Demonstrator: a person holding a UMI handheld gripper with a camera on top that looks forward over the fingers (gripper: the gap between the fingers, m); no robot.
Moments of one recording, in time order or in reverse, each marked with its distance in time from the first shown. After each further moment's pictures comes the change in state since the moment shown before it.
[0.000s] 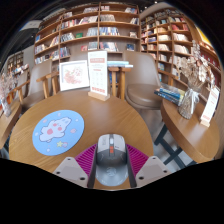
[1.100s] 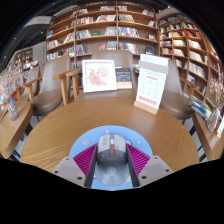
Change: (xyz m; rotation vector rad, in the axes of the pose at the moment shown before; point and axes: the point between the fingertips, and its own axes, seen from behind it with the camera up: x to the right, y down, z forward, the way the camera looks) arm -0.189 -0.048 0.049 0.008 -0.100 -0.059
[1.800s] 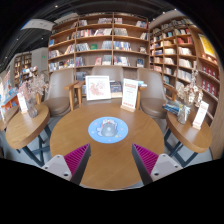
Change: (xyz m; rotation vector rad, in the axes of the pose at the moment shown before) arm 0.002 0.040 -0.261 0.092 0.061 0.010
